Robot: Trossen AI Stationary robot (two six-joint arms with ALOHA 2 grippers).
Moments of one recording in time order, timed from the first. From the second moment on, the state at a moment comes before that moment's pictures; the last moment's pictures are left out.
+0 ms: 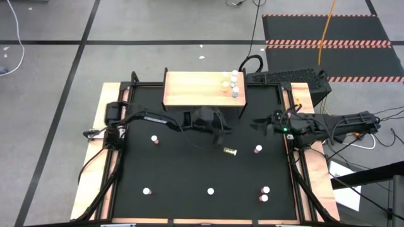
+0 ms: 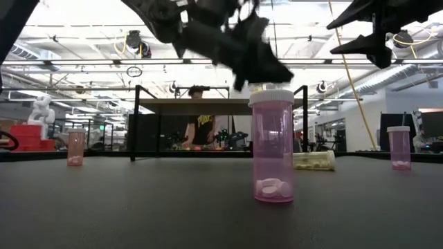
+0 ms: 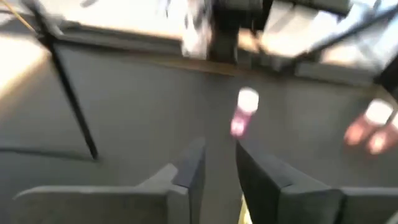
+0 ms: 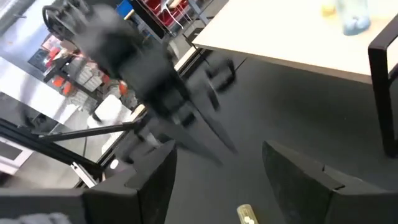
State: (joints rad) left arm 0.08 1.97 1.30 0.26 0.13 -0.09; right arm 0.13 0.52 0.52 -0.35 0.37 0.87
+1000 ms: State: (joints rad) left arm 0.03 2.24 1.30 0.32 0.14 0.07; right arm 0.13 0.58 0.52 -0.34 0.28 0.97
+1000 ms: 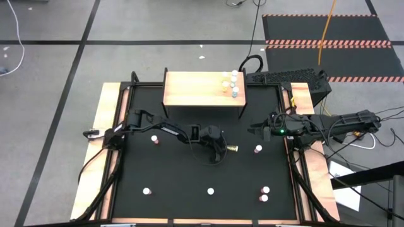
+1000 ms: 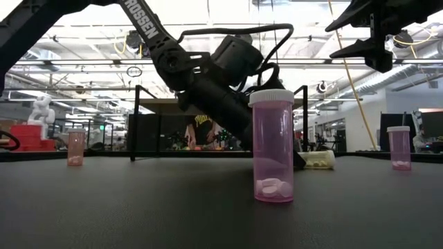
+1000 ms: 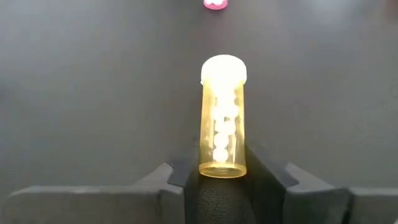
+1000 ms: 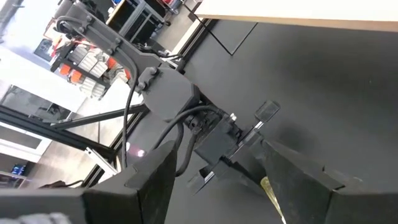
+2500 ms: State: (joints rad) left arm 0.18 1.70 1.30 0.61 0.16 -0.19; right arm 0.11 0.63 0.52 0.48 0.53 0.39
